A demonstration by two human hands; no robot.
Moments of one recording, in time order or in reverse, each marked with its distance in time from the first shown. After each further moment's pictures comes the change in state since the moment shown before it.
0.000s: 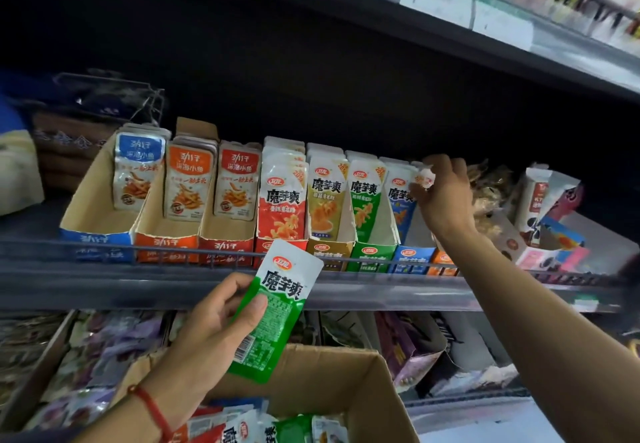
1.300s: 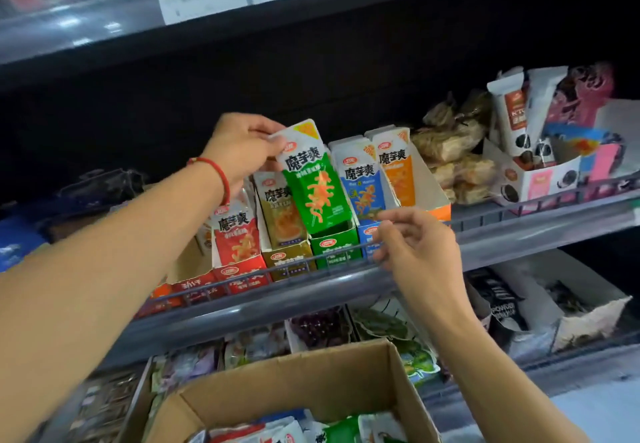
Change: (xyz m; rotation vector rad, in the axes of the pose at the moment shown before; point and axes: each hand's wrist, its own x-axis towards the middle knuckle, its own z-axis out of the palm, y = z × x) left_hand 0.159 0.167 0.141 0.689 0.143 0.344; right_hand -0.138 0.019 -0.026 1.090 -0.048 0.378
